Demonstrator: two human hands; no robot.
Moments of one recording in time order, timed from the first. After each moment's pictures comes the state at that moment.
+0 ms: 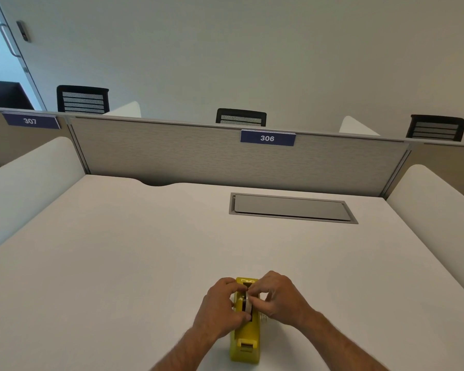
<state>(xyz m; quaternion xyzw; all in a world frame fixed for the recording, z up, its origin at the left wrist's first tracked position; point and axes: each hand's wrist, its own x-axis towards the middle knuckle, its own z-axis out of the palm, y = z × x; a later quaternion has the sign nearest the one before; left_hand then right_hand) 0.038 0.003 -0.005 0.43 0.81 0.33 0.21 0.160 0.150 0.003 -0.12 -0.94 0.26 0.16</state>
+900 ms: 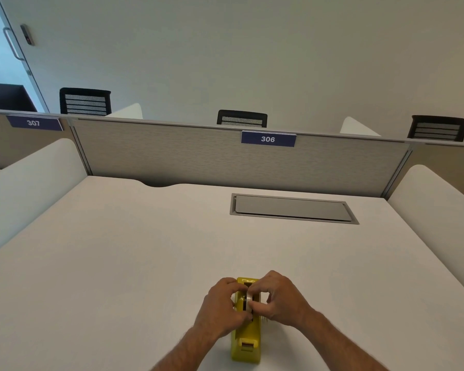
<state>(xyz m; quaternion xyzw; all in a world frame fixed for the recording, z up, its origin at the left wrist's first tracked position) 0.038 0.003 -0.008 0.43 0.82 0.33 0.20 0.160 0.150 -0.001 -0.13 -0.95 0.25 0.15</state>
